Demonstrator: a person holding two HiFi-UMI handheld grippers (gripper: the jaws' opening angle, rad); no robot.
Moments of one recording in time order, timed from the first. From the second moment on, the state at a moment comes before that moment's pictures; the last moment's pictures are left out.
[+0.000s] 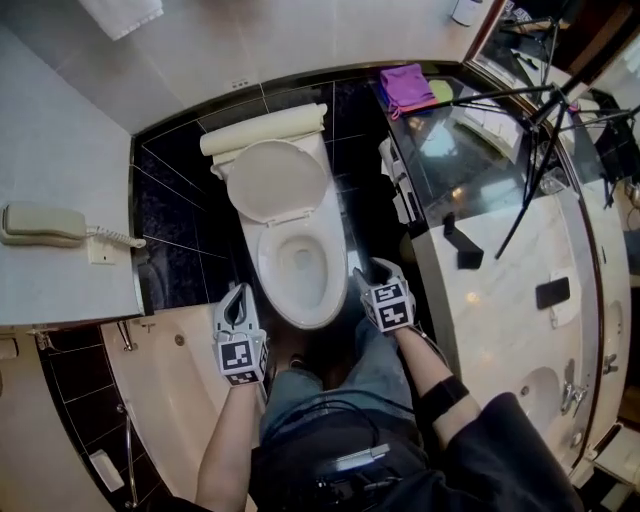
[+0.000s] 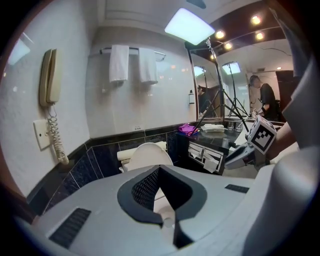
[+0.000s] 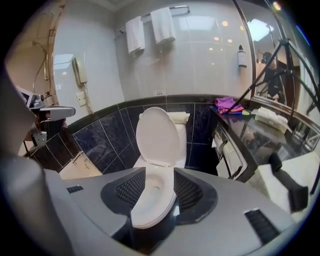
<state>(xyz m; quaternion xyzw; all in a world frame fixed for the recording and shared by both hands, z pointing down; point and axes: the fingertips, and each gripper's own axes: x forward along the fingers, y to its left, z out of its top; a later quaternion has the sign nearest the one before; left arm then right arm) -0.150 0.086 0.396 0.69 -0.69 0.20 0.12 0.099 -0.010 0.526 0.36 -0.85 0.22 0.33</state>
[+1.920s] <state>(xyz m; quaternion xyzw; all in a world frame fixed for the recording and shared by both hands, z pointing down) -0.190 0.102 0.669 0.67 -0.68 0.24 0.18 0.078 0.068 0.950 0.36 -0.66 0.62 0.21</state>
